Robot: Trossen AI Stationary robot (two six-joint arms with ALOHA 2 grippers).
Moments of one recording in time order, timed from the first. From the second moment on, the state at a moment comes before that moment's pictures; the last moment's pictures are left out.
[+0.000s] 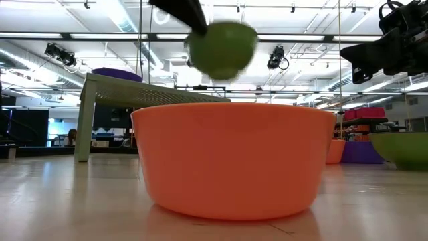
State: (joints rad) left arm -0.33 1.63 1.46 -0.73 -0.47 0.37; right arm -0.01 0.01 0.02 0.04 -0.06 0.01
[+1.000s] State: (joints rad) left arm 0.47 1.60 1.49 -0.85 -0.28 0.40; right arm -0.01 0.01 0.02 0.04 -0.06 0.01
